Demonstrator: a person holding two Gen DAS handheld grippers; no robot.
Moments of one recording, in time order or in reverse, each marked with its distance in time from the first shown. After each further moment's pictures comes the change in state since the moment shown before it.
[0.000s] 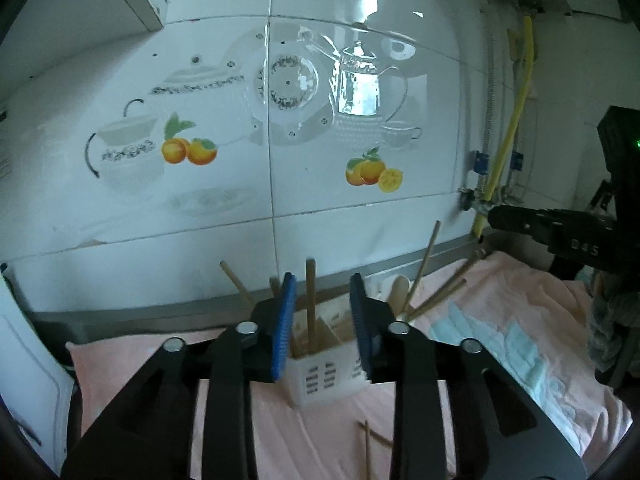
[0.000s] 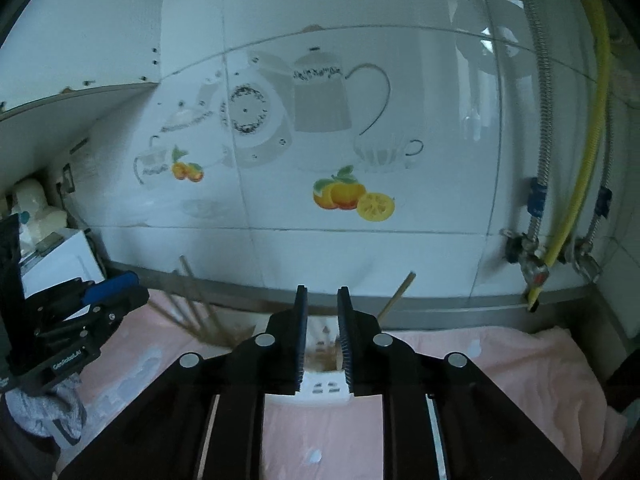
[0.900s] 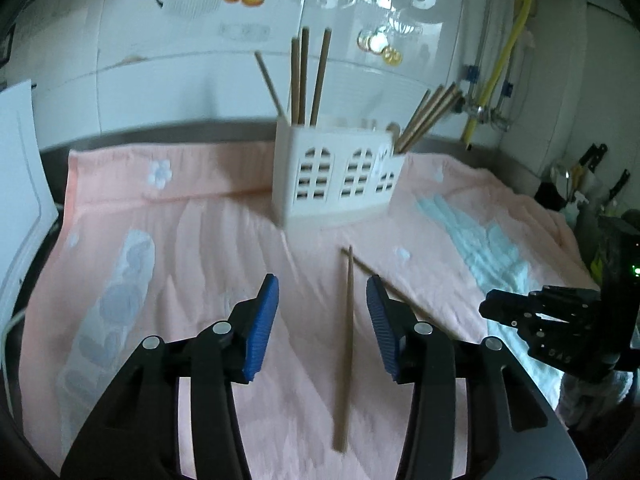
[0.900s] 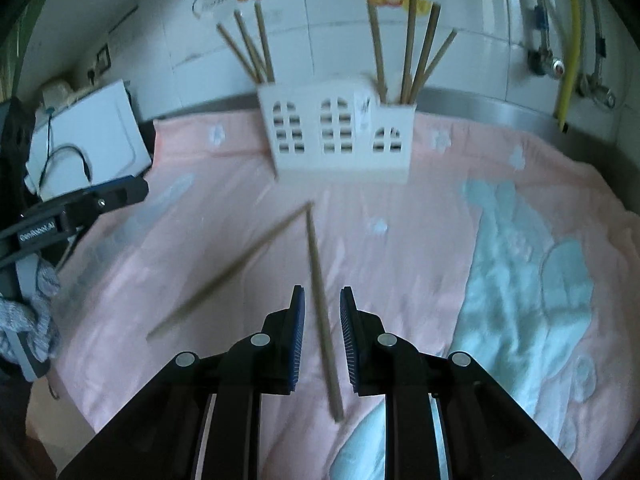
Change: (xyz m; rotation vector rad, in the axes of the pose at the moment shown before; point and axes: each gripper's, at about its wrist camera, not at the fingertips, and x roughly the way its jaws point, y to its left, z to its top) left arm -0.053 0.004 -0.173 -0.155 0.212 -0.032; right arm -0.021 0.054 -0.231 -0.024 0.293 0.070
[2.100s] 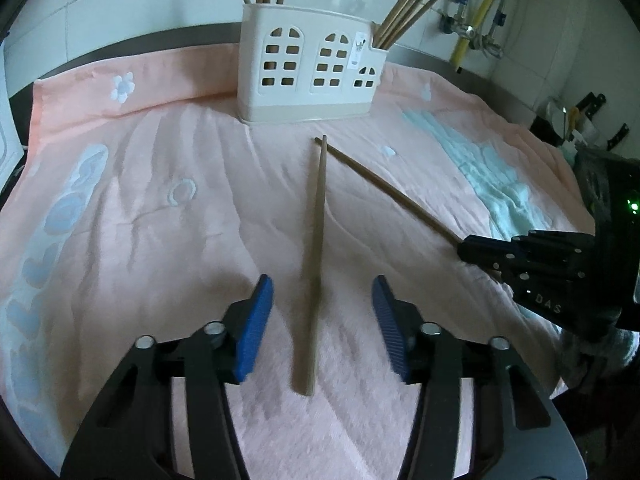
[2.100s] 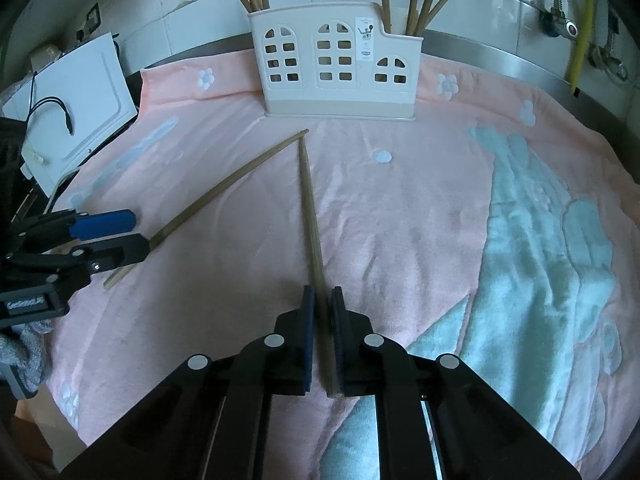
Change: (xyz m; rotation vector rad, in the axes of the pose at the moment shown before) left arm 0.045 -0.019 -0.064 0.016 0.207 -0.056; right arm 0.037 -0.004 -0.029 -0.023 0.115 -0.027
